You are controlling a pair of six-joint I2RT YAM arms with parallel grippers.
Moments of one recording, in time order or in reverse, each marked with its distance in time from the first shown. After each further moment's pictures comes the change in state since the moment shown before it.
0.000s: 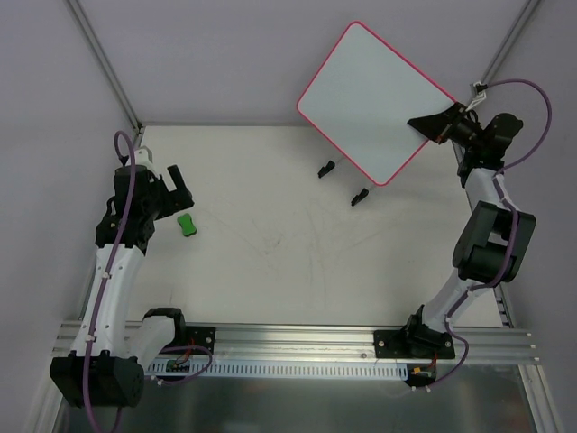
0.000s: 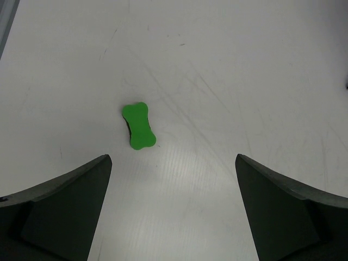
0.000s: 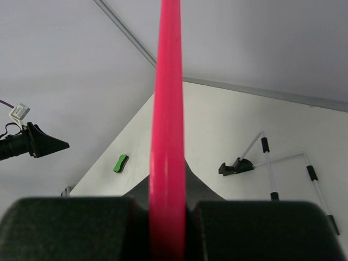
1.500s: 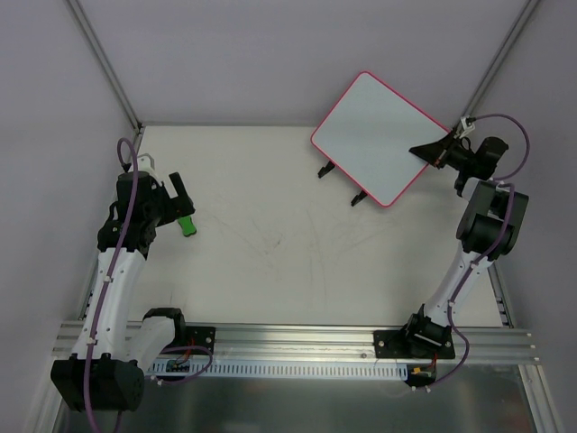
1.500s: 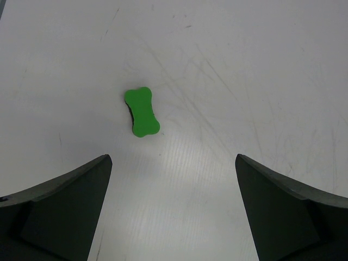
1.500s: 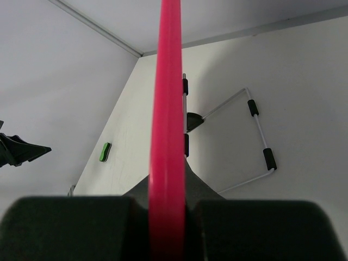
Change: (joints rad) left arm 0.000 -0.029 -0.048 -0.021 -0.001 -0.005; right arm -0.096 0.346 0.046 0.007 -0.071 -0.055
